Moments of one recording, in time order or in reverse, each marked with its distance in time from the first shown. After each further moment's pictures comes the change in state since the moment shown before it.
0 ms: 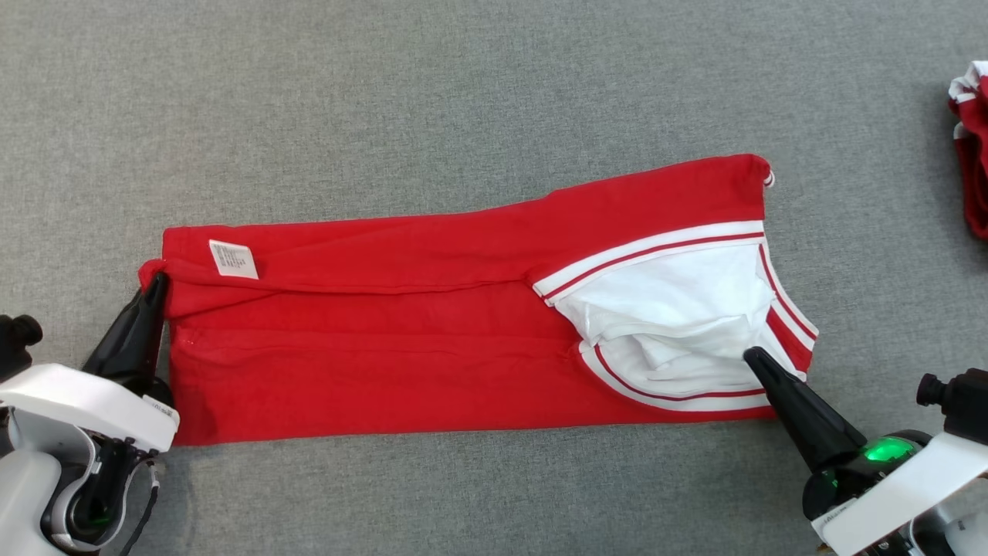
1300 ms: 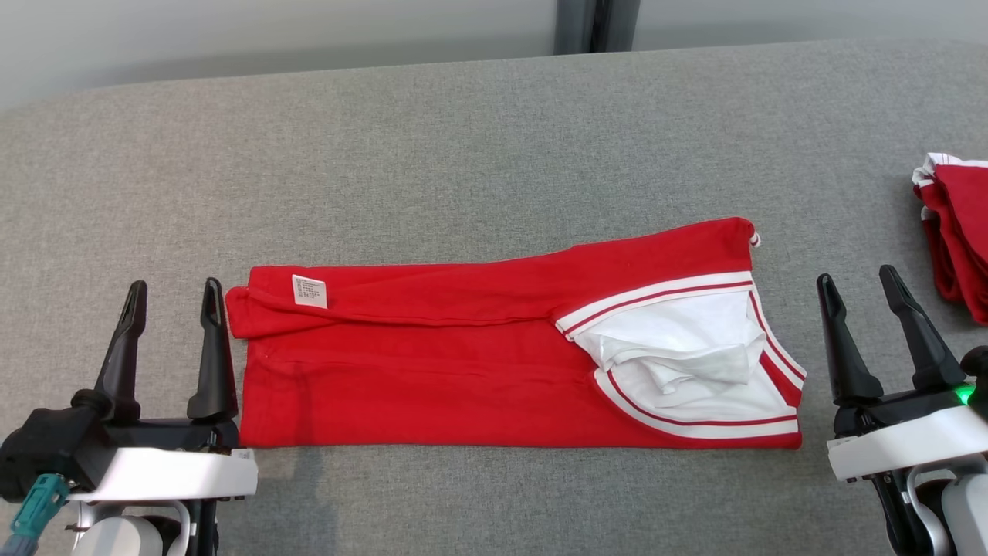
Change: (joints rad) left arm 0.242 -0.281 0.247 -0.325 0.654 0.191 -0.138; right arm -0.065 0.308 -0.367 0.249 -0.738 0.000 -0.150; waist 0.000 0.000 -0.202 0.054
